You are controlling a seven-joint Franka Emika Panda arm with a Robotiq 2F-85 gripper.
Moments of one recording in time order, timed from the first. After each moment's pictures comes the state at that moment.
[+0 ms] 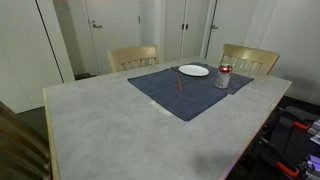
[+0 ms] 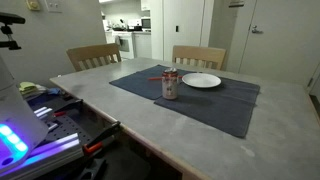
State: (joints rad) arm -0.01 -0.32 0.03 -2.00 -0.25 1.60 -0.09
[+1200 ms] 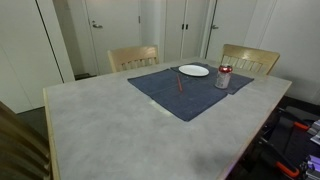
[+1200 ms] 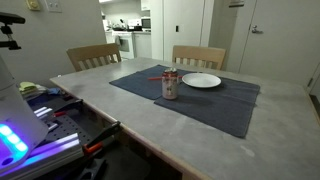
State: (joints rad) arm 0.03 -0.11 0.03 -1.91 -0.25 1.66 -0.09
